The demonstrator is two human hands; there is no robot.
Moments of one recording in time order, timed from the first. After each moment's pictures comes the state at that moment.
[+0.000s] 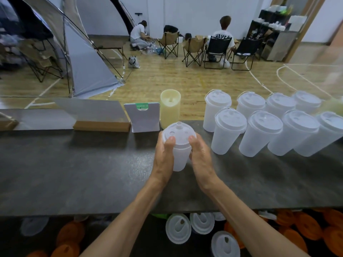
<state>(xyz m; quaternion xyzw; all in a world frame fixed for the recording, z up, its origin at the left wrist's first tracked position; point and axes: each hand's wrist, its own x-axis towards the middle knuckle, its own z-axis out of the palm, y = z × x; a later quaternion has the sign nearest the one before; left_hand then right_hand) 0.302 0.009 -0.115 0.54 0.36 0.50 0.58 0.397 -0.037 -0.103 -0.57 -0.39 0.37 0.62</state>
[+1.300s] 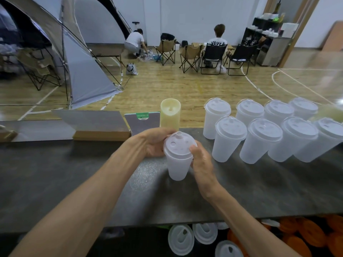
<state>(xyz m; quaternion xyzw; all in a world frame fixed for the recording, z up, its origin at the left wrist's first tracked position) 0.291 0.101 -0.044 0.47 0.39 0.07 0.79 0.395 -0.035 -0.089 -0.58 -0.38 0.37 0.62</state>
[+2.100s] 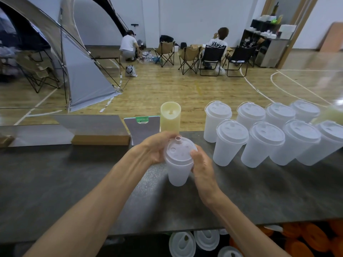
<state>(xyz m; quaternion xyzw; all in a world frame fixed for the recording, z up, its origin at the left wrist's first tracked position) 0.297 0.090 -0.044 0.43 0.40 0.14 0.80 0.392 -0.031 -0.090 -0.57 -0.37 0.37 0.63</state>
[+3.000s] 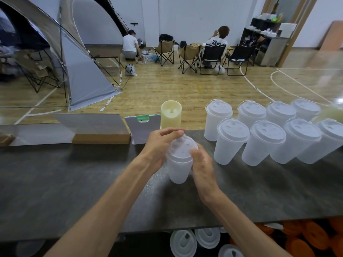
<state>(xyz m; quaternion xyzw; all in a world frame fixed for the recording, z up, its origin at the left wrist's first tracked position) 0.291 0.070 -0.053 0.46 0.37 0.37 0.72 0.387 -0.031 -0.088 -0.60 -0.37 0.34 0.62</state>
